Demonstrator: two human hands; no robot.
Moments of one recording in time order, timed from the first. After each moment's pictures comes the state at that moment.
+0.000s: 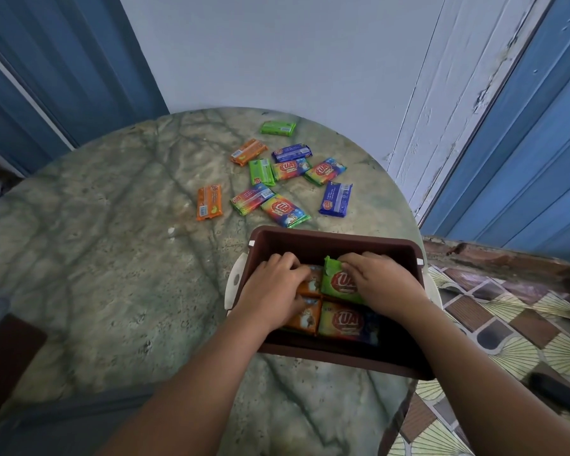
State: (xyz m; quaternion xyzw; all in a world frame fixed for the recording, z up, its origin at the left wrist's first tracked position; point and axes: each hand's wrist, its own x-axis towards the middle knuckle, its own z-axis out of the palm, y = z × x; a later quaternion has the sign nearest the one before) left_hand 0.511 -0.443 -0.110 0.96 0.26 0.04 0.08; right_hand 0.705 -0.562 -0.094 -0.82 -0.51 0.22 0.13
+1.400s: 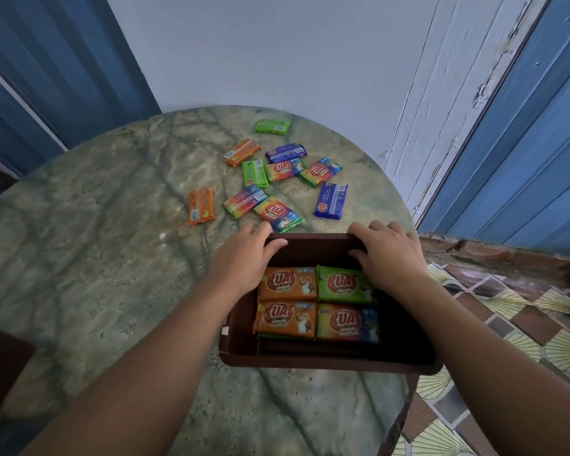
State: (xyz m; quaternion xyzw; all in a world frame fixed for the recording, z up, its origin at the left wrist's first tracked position) left_hand 0.522 -0.372 -0.097 0.92 0.37 0.09 0.07; right_hand 0.735 -0.538 -0.071 -0.85 -0.52 0.05 0.07
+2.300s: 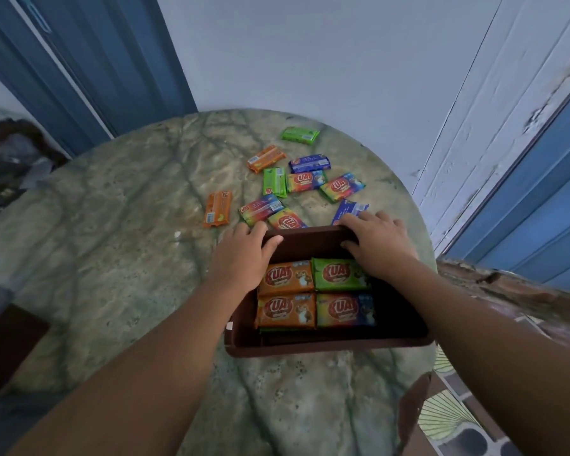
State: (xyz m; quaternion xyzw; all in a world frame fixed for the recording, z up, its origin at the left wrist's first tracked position) left_hand 0.538 -0.350 -0.104 0.87 0.49 0.08 0.01; right_hand 0.778 -0.462 -0.067 -0.79 -0.61 0.08 0.04
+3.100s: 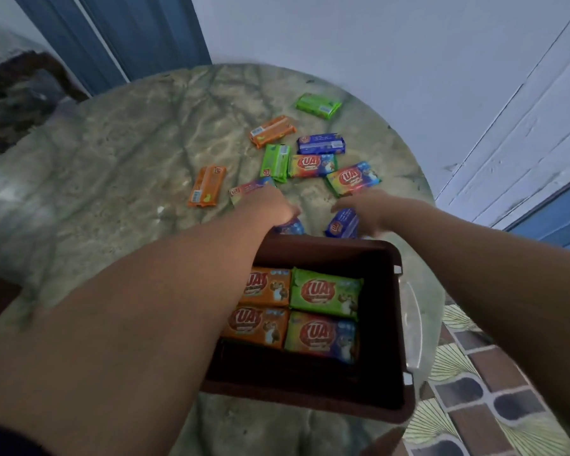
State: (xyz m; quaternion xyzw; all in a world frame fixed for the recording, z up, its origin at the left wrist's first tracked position) left_hand 0.667 -0.262 -0.103 0.72 0.65 -0.13 0.20; right_hand 0.861 -0.331 -0.094 -0.67 -0.68 0.23 -0.18
